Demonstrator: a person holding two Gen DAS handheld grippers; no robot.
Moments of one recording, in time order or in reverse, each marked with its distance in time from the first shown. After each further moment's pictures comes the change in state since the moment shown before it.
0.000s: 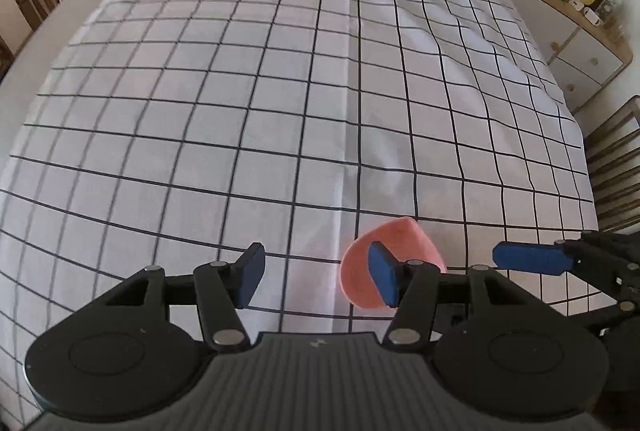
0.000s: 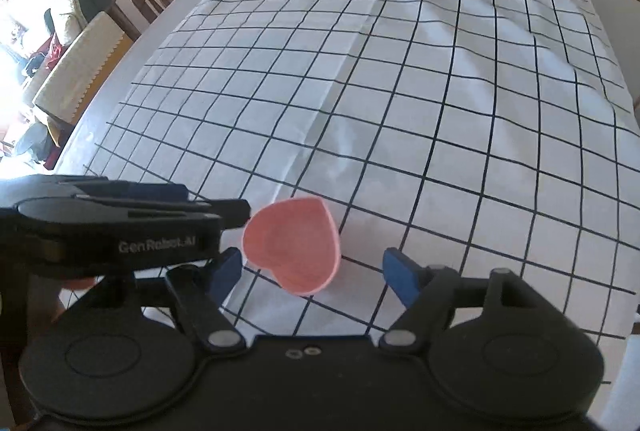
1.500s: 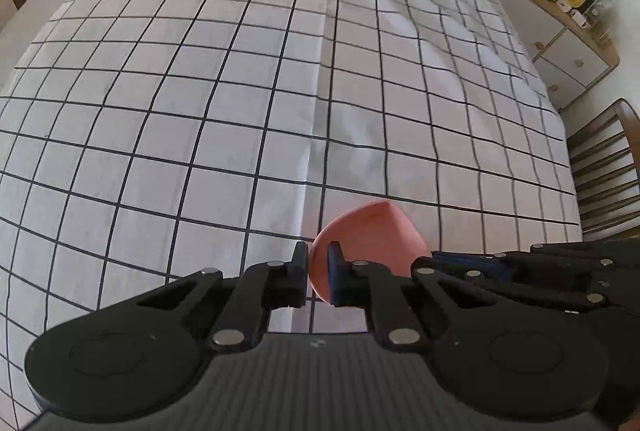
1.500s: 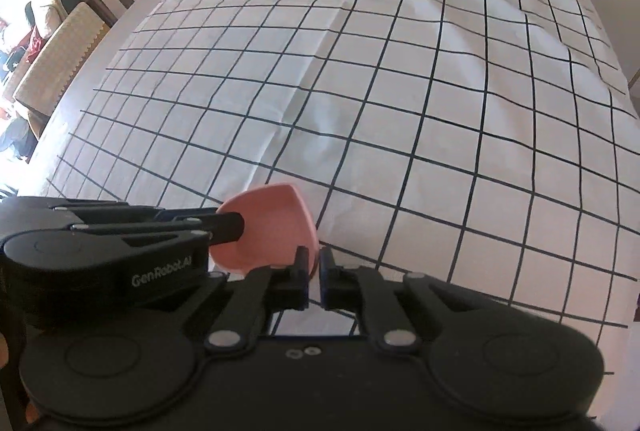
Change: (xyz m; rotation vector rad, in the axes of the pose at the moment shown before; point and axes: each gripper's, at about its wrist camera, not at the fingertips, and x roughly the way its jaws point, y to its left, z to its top) left arm 0.001 -0.011 -0.015 -0.027 -0.004 -0.061; right arm 0.008 -0.001 -0.009 0.033 0.025 -0.042
